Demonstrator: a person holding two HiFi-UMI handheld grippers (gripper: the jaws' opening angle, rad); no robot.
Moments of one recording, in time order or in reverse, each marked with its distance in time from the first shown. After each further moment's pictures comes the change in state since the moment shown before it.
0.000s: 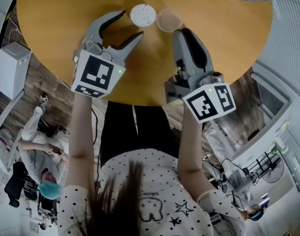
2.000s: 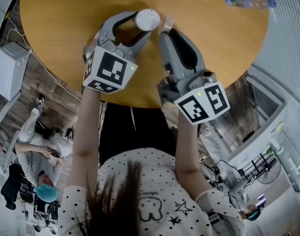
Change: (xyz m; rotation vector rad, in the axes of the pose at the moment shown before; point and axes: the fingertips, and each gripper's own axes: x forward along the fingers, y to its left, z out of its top) left arm 0.018 0.006 0.006 0.010 -0.010 0.022; right arm 0.022 0.046 0.003 -0.088 0.021 0.138
